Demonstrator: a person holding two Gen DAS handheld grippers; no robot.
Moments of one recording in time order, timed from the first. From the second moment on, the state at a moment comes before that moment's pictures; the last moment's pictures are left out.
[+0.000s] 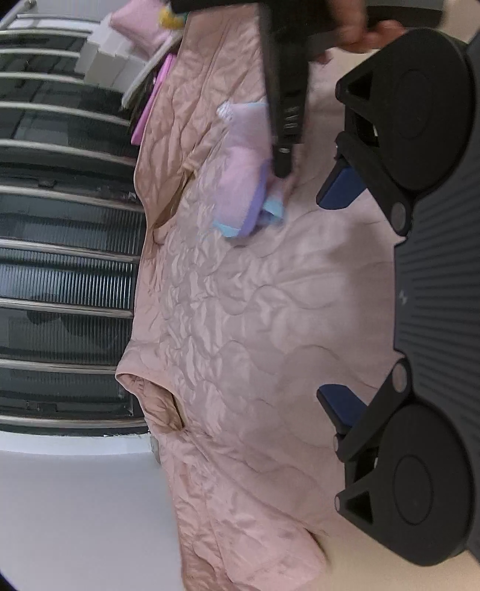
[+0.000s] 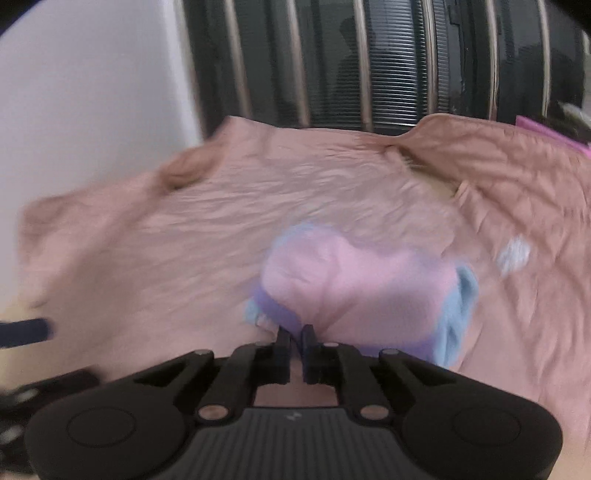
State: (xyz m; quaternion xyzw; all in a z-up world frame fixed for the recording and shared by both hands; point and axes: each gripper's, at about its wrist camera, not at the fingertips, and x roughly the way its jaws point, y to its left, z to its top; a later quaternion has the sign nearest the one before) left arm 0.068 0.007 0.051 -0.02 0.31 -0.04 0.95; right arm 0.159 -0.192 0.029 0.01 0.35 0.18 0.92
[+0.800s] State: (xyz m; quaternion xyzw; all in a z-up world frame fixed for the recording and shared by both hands) left arm -0.044 0.039 0.035 -0.06 0.33 -0.01 0.94; right arm -0.015 -0.144 0.036 -0.15 0.28 0.29 0.90
